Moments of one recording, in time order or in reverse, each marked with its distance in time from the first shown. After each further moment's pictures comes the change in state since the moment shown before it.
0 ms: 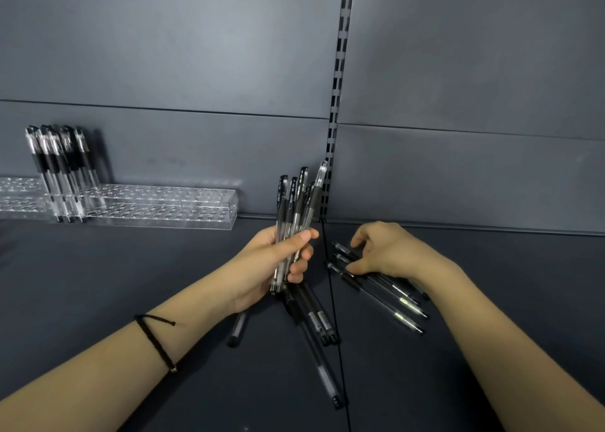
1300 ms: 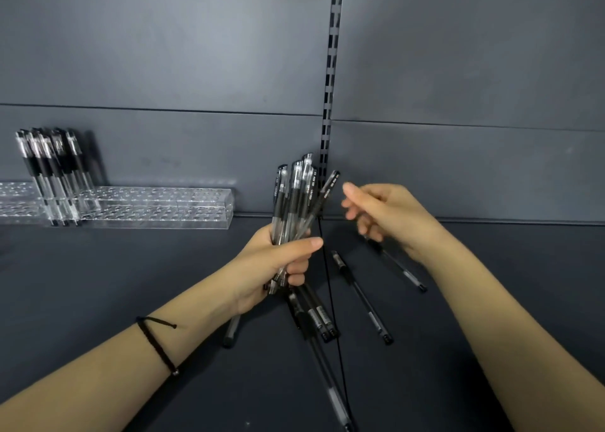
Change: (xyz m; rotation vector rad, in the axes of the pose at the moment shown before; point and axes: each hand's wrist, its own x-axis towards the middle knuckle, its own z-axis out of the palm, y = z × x) left_hand -0.006 0.002 0.009 -0.007 -0.026 0.030; right_hand -0.010 -0.016 -0.017 0.808 0.195 -0.156
